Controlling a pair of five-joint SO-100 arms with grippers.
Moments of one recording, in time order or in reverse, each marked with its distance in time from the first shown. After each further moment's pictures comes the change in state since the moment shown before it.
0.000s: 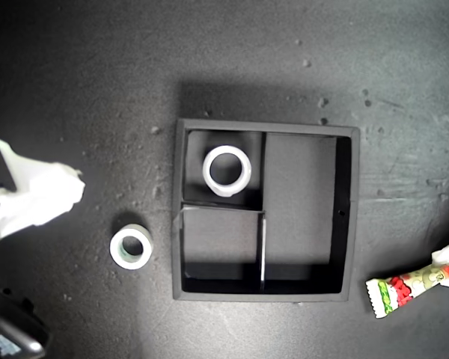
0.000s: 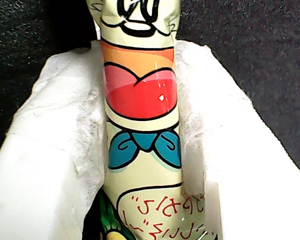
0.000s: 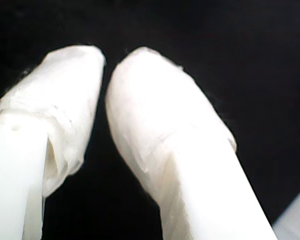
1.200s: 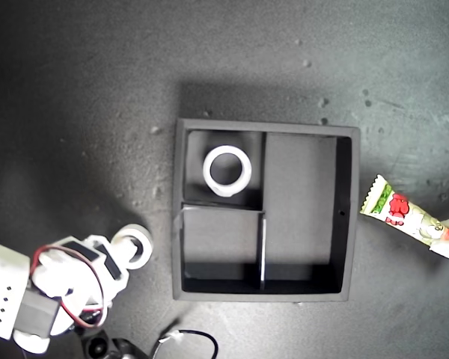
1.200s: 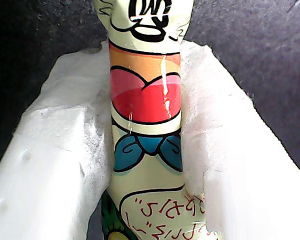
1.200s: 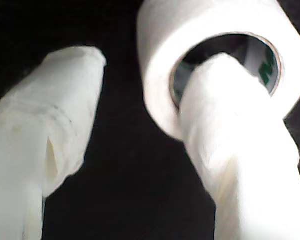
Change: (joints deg) arm 0 20.0 -44.5 0.4 -19.0 -9.1; arm 1 20.4 5.5 -17.4 25.5 26.0
